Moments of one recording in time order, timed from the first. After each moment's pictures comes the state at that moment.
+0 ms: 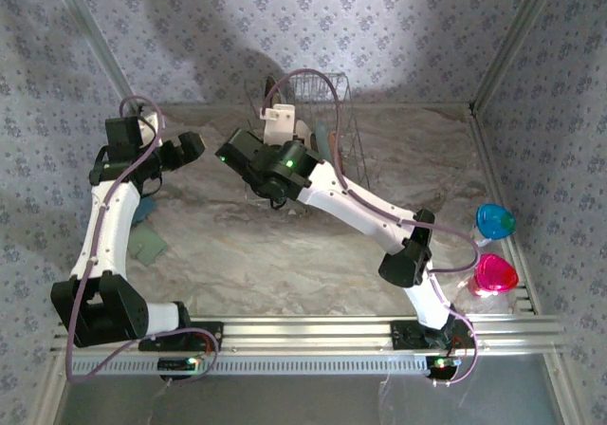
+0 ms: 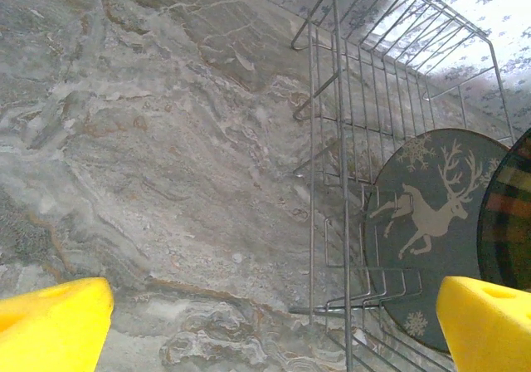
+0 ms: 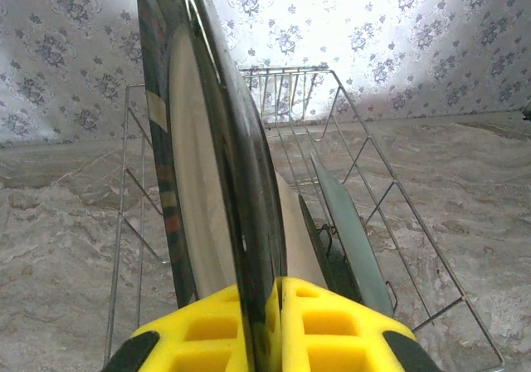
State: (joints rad) left arm 0.11 1.30 1.21 -0.63 0.38 -0.35; right arm 1.09 2.07 2.36 -1.20 1.04 0.83
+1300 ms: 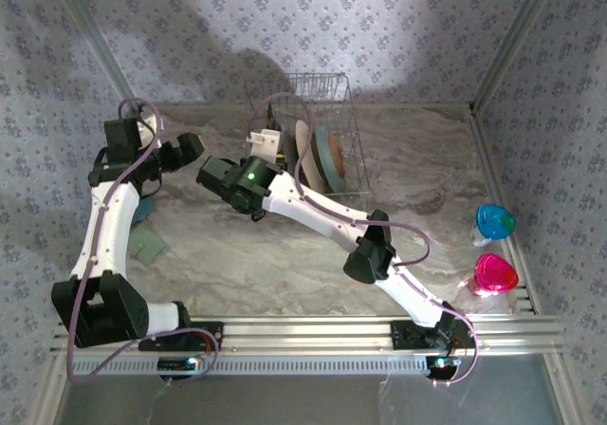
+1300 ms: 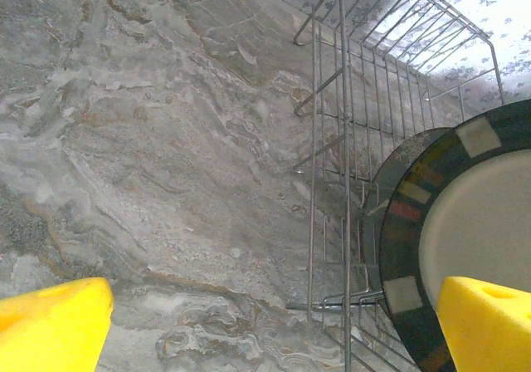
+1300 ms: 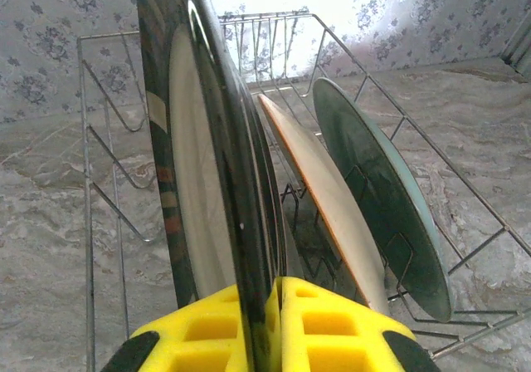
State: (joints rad) left arm 0.12 1.30 1.20 -0.63 0.40 -0.37; right arm 1.12 2.36 2.57 -1.43 1.11 1.16
